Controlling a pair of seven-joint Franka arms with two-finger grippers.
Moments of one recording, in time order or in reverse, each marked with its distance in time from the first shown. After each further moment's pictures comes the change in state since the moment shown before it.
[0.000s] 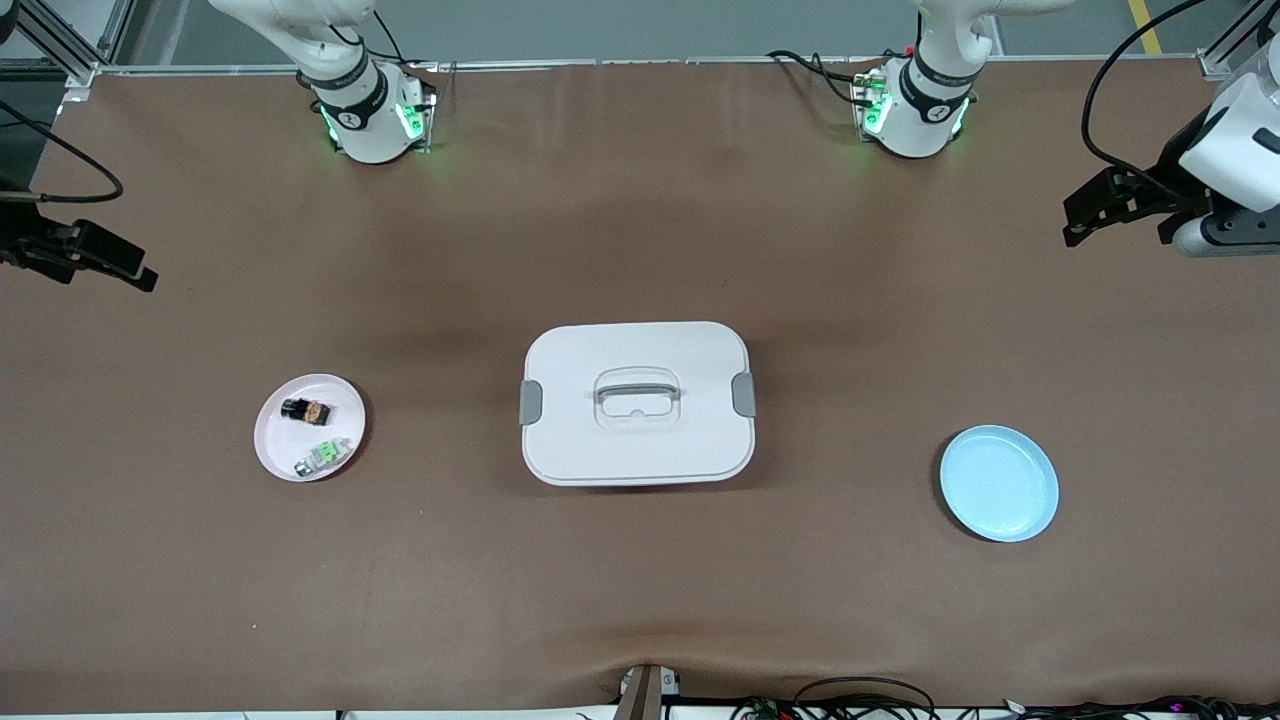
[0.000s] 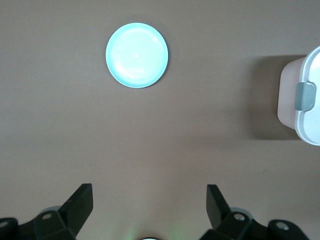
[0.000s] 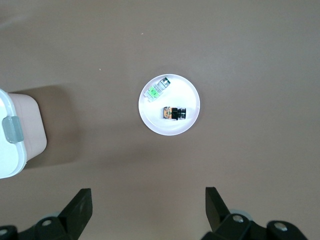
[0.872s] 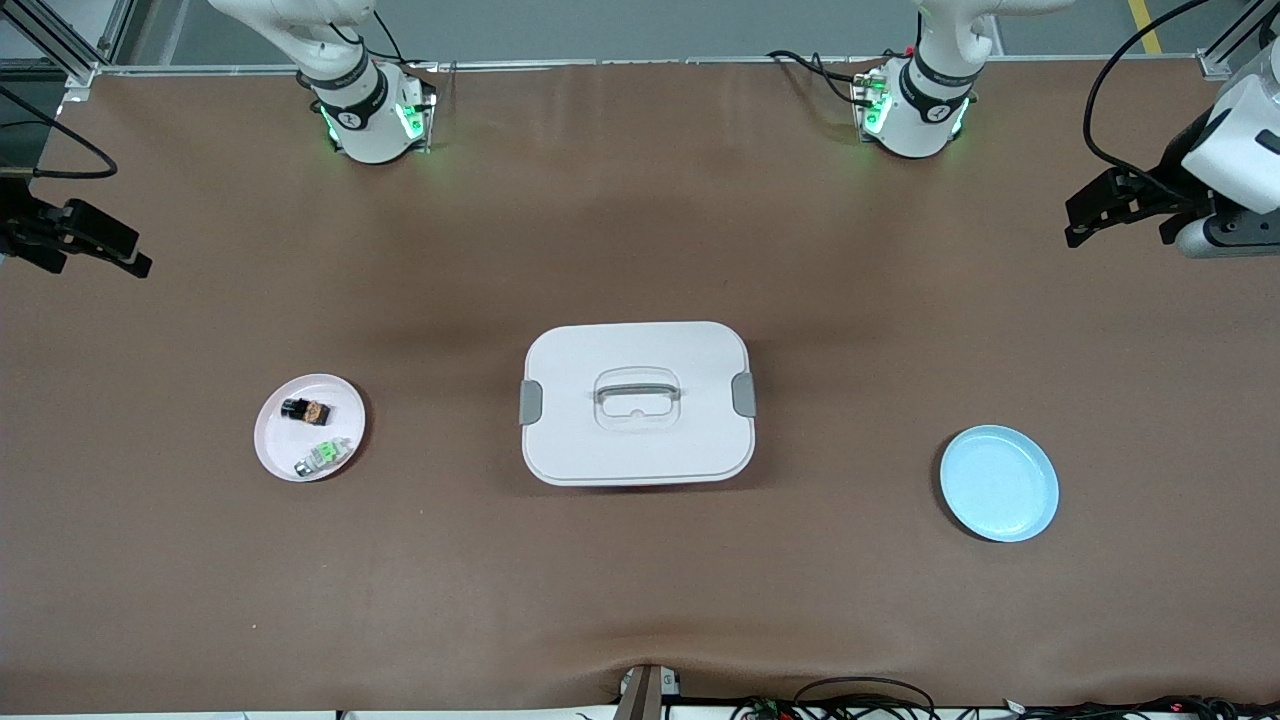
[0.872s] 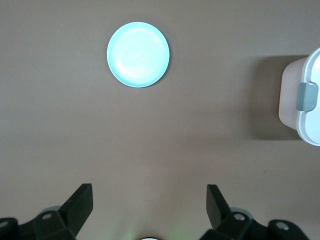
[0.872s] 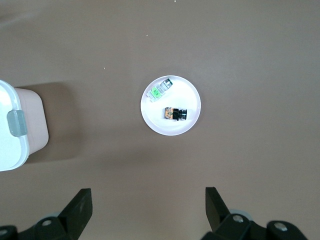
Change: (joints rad) left arm 0.003 0.000 0.004 -0.003 0.000 0.000 0.000; right arm 0.008 -0.021 0.000 -0.003 -0.001 -0.006 -0.025
